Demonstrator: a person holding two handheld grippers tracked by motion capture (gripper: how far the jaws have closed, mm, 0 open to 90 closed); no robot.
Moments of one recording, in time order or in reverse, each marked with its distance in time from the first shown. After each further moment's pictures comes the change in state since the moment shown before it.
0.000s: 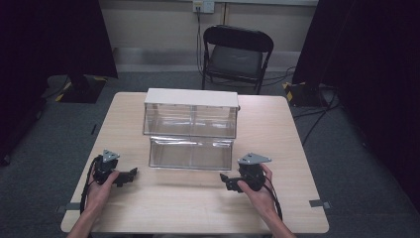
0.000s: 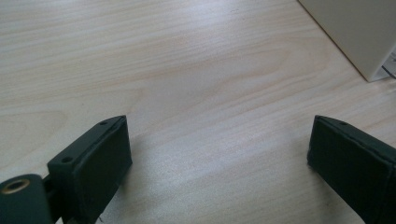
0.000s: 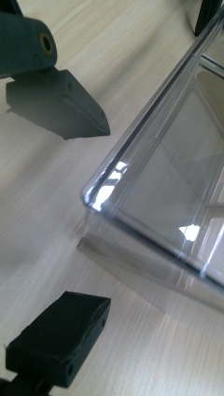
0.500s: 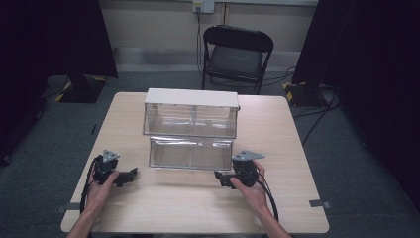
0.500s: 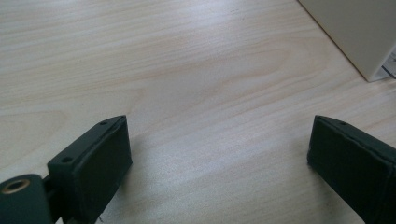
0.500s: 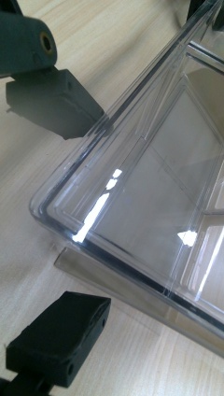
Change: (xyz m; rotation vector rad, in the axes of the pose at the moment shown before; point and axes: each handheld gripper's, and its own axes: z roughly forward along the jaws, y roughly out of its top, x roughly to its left) left arm 0.000 0.000 0.000 0.000 0.000 0.000; right arm 0.001 0.004 0.022 -0.008 0.029 0.028
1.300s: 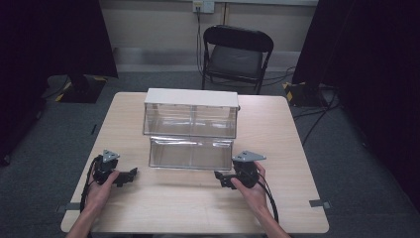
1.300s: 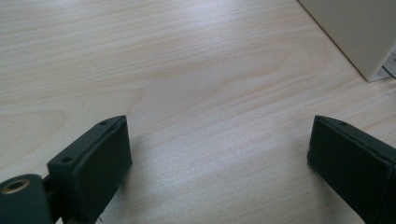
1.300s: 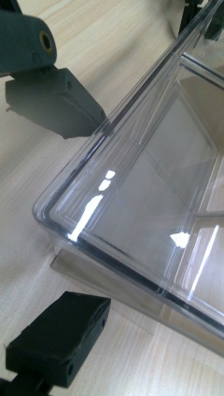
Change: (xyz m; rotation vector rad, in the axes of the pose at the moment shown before) left arm 0.000 0.000 0.000 0.000 0.000 0.000; right arm 0.001 -0.002 -0.003 -0.036 0.009 -0.002
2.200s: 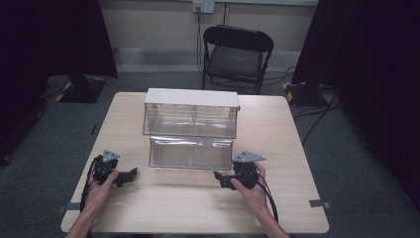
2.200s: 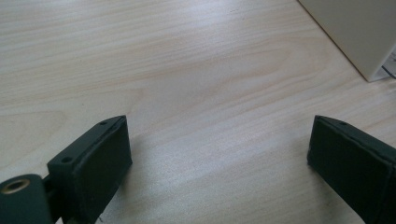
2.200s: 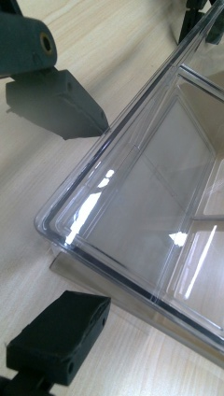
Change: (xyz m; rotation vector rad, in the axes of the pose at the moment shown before) left arm 0.000 0.000 0.000 0.000 0.000 0.000; right arm 0.004 0.002 -0.004 0.000 -0.004 -0.017
